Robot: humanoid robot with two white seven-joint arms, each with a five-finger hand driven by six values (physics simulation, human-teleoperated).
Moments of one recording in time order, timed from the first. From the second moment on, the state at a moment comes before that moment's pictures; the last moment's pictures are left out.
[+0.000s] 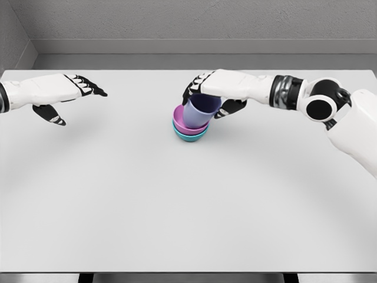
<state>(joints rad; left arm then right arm) -0.80 0.86 -0.71 -1.25 -0.38 -0.61 -0.51 -0.90 -0.54 0.87 -1.37 0.25 -0.41 0.48</state>
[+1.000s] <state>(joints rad) -0.78 0.86 -0.69 -1.26 -0.38 -0.61 -0.51 -0.64 -0.90 0.56 -1.50 0.24 -0.60 0.48</state>
